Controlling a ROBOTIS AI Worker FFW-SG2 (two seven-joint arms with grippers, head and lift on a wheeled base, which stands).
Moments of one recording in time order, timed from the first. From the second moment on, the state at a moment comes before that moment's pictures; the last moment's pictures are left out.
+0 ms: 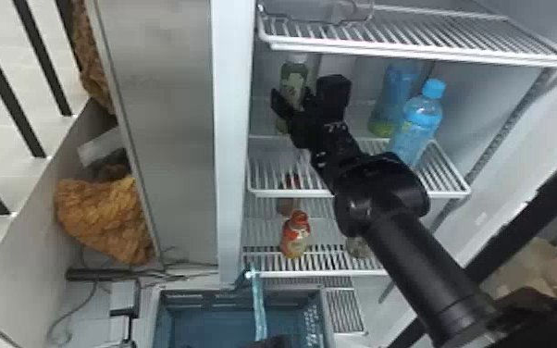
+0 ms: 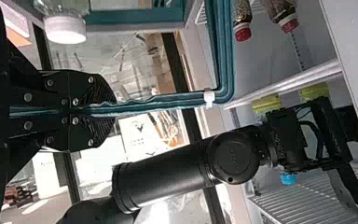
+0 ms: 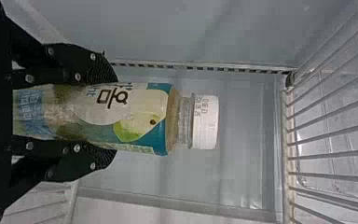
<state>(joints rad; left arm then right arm) 0.29 0.26 -0.08 -1.92 1.16 1.13 -0.51 -0.59 -0.11 0.37 -0.99 -0.22 -0.04 0.02</state>
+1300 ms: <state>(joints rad) 0.33 0.26 -0.07 -1.92 1.18 1.12 -0.52 -0.14 -0.12 0.20 -1.59 -0.17 0.01 0.08</state>
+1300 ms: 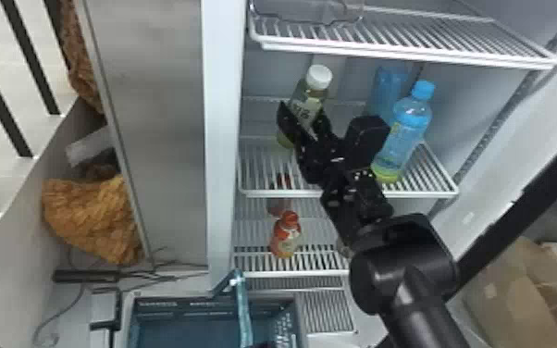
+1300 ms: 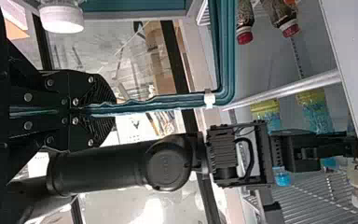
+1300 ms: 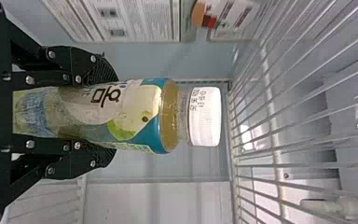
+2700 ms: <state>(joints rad) 0.34 0.25 -0.06 -1.93 1.18 1.12 -0.52 0.53 -0.15 -0.01 -2.60 -0.29 0.74 0.19</state>
